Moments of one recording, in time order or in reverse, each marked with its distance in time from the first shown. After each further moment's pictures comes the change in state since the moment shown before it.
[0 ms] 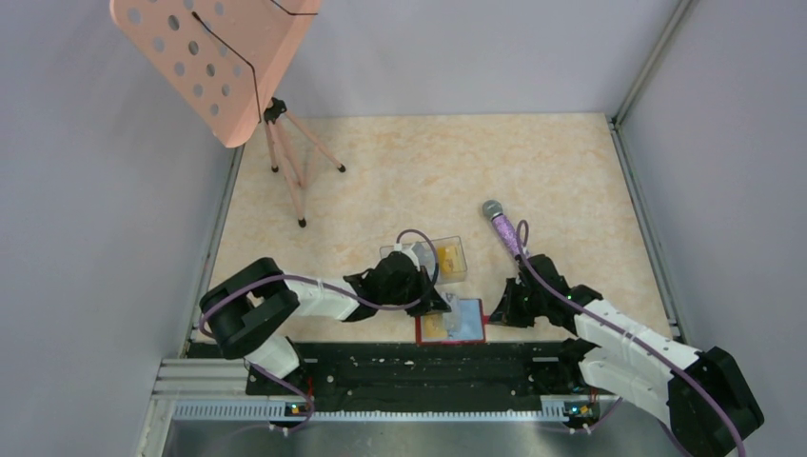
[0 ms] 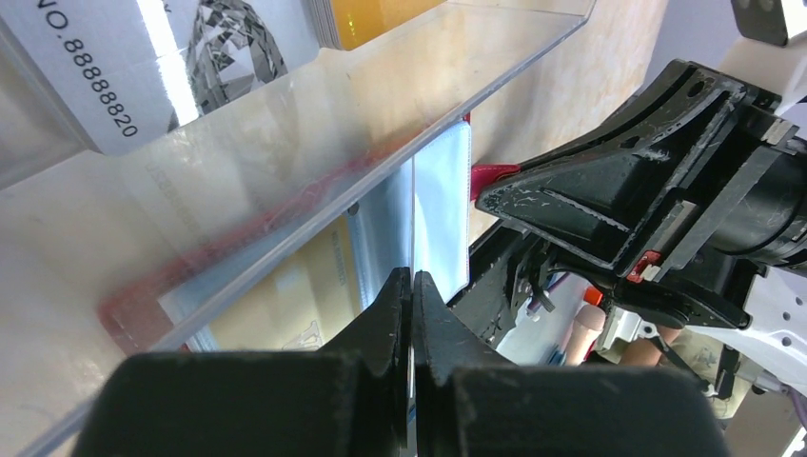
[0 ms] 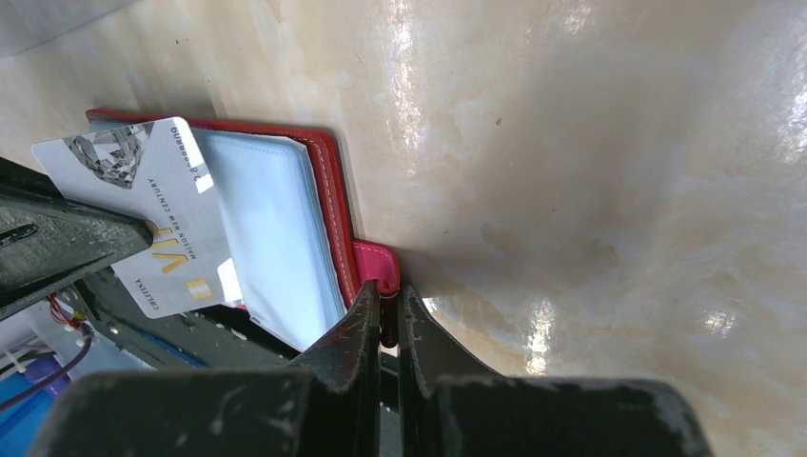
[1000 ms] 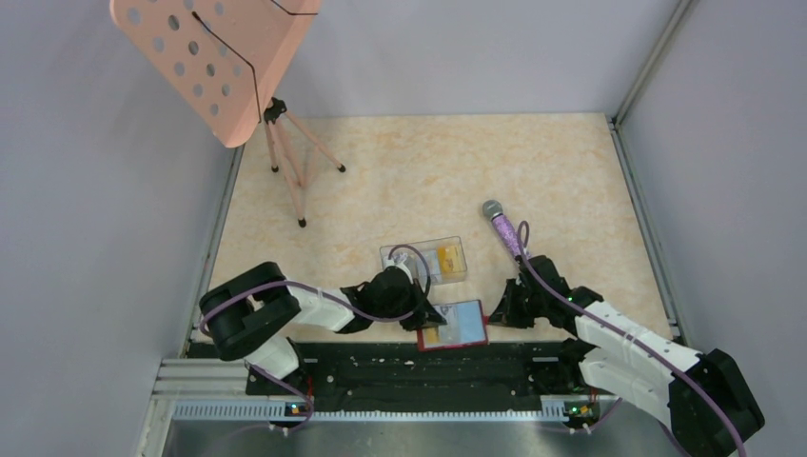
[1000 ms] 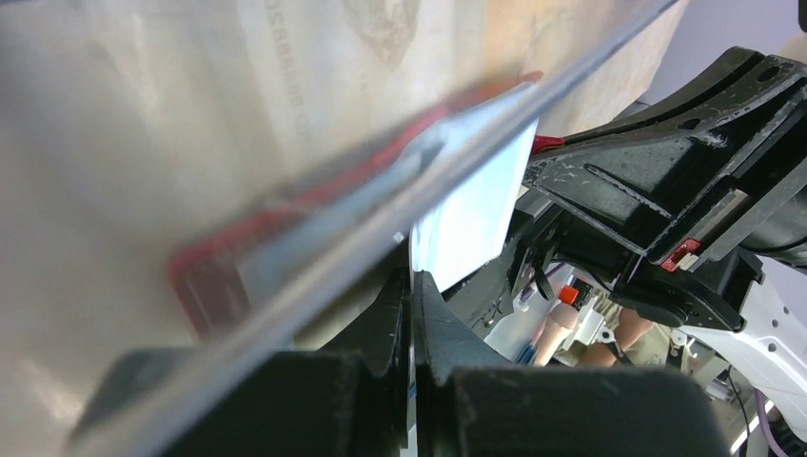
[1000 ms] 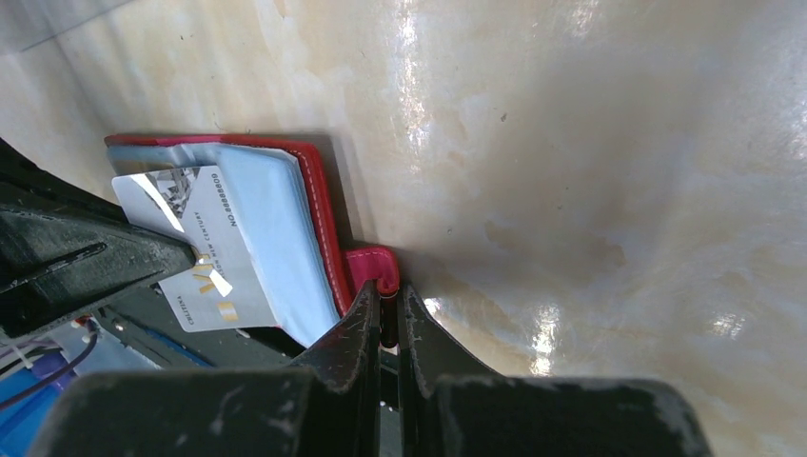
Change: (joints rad) left arm -0.049 -0.022 -0.114 0.071 -0.037 -0.156; right arm 0.000 -0.014 -0.013 0.010 -0.009 0.007
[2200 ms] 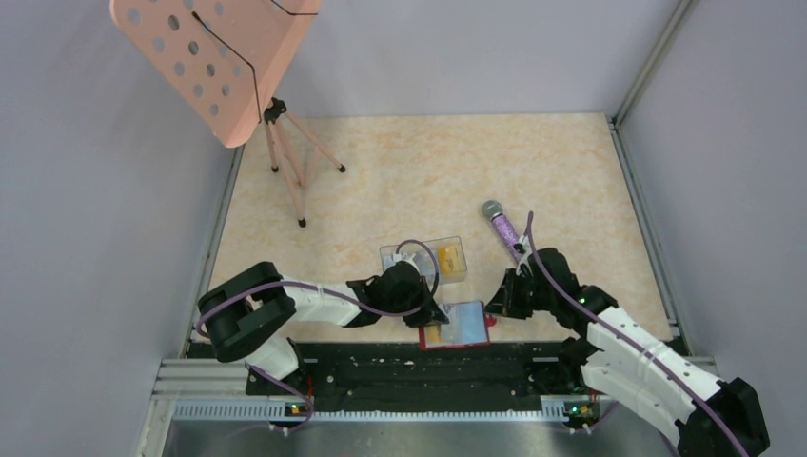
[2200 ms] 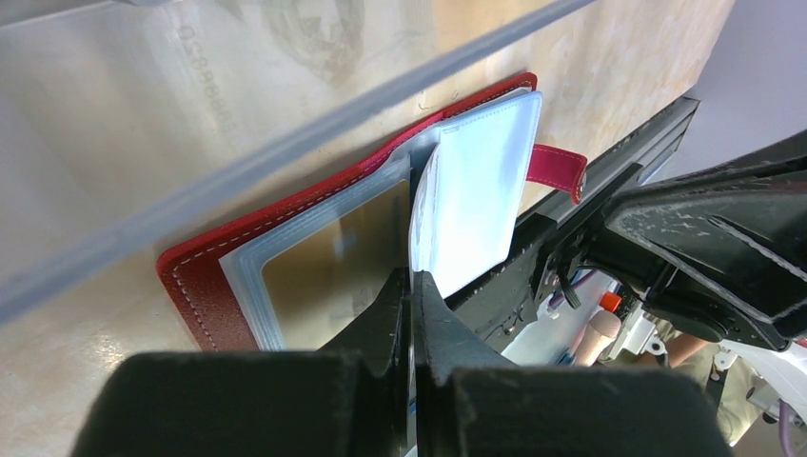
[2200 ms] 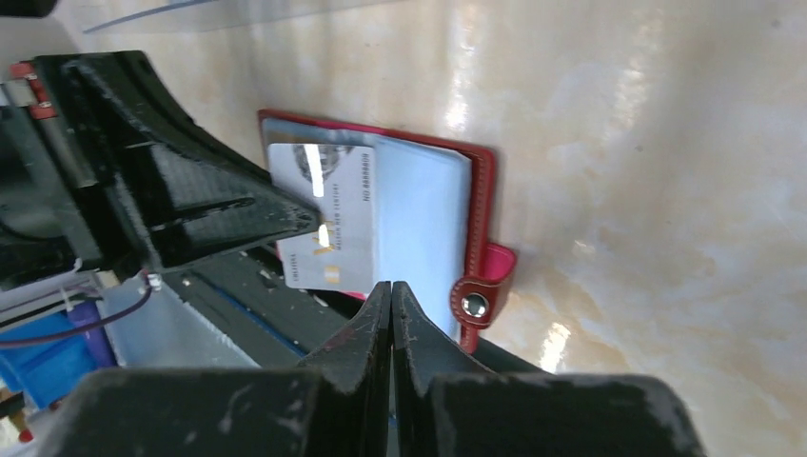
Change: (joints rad) left arm -0.023 0.001 0.108 -0.172 -0.037 0.082; right arm 0.000 -0.137 0.085 -0.082 -0.064 -0.055
